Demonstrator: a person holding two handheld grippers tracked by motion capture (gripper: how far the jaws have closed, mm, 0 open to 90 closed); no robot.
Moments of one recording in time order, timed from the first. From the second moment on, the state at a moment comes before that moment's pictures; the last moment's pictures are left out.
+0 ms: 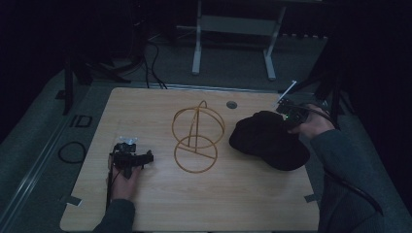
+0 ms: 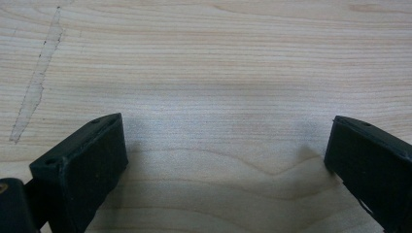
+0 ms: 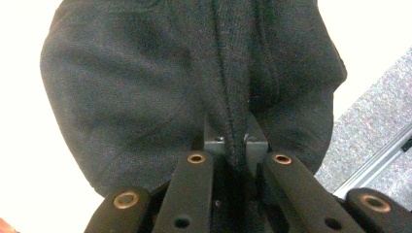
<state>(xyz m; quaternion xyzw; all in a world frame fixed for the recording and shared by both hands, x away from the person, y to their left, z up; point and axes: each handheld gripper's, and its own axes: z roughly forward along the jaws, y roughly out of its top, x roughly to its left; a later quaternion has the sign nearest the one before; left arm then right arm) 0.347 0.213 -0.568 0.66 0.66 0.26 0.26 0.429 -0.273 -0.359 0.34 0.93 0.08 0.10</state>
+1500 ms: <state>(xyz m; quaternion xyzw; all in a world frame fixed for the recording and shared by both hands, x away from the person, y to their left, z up) 0.347 0.213 -0.568 0.66 0.66 0.26 0.26 0.415 -0.253 -0.288 0.33 0.92 0.17 0.16</state>
